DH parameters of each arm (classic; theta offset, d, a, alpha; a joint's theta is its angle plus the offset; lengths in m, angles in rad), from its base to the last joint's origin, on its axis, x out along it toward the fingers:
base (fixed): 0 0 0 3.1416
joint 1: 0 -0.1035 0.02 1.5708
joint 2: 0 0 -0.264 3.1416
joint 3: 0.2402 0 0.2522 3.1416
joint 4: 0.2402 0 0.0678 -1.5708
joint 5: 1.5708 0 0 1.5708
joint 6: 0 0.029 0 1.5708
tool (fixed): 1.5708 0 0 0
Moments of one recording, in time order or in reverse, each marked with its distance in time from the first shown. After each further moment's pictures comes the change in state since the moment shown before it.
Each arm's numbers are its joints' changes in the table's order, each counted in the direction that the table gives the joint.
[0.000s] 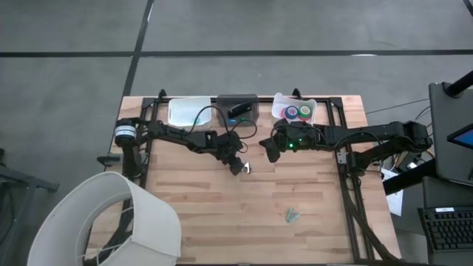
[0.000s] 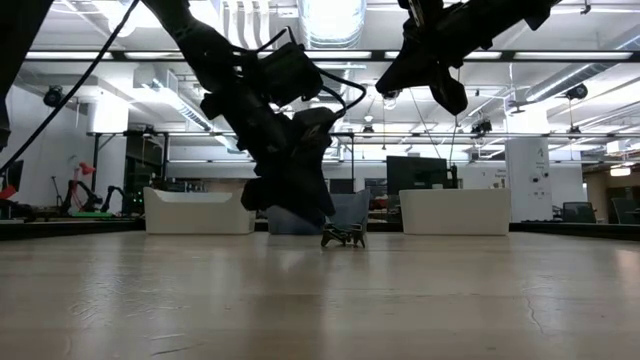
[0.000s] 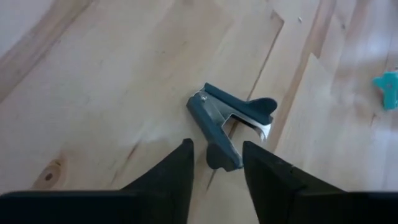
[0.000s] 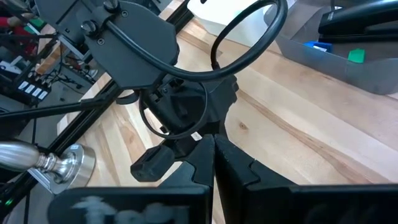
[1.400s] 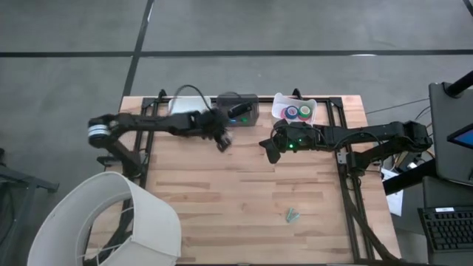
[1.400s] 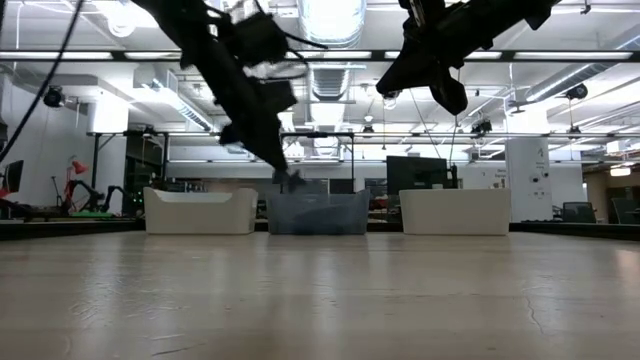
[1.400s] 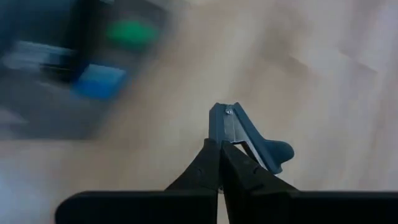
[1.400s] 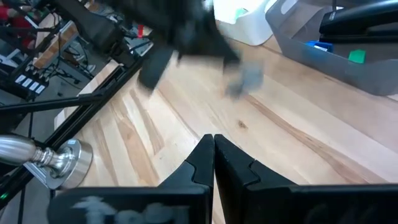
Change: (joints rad) left arm -0.137 -0.238 0.008 0.256 -0.280 0.314; right arm -0.005 0.001 0.000 0.006 -0.002 -0.020
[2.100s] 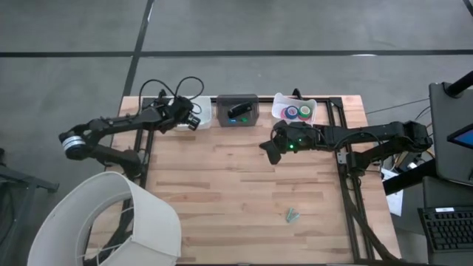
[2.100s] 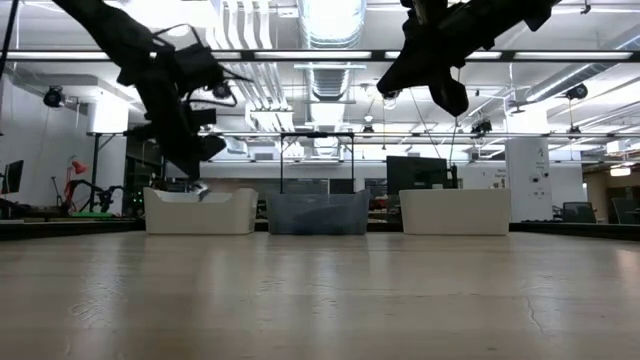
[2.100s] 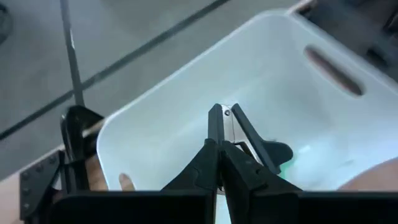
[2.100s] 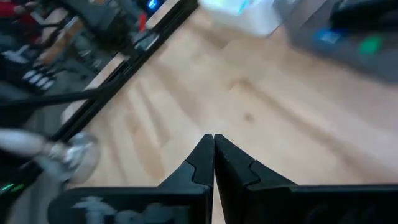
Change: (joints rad) left arm -0.306 -0.344 -0.317 0.034 -0.493 0.028; right arm 0.000 0.000 0.000 0.005 -0.021 0.008
